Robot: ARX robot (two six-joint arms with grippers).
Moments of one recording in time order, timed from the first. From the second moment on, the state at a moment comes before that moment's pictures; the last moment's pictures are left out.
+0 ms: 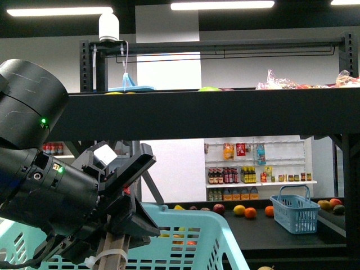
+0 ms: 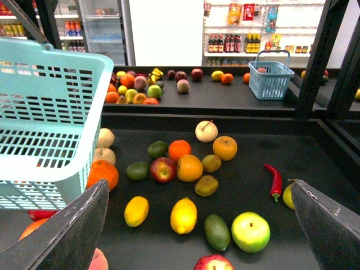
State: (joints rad) left arm -0.31 1.59 1.22 -0.19 0.50 -0.51; right arm 0.00 0.00 0.02 0.00 0.00 0.00
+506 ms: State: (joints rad) left arm -0.34 1.61 1.22 -0.17 0.49 -0.50; right arm -0.18 0.64 0.23 0.07 -0.06 0.11
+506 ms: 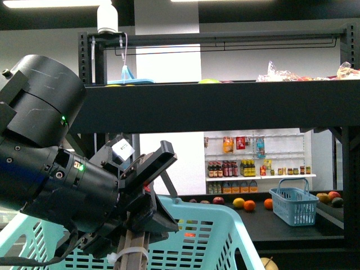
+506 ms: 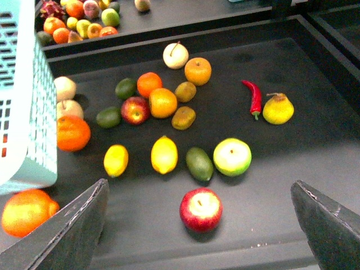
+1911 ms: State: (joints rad) left arm -0.34 1.61 1.22 -0.17 0.49 -0.50; right arm 0.00 2.59 1.50 0.12 -0.03 0.01
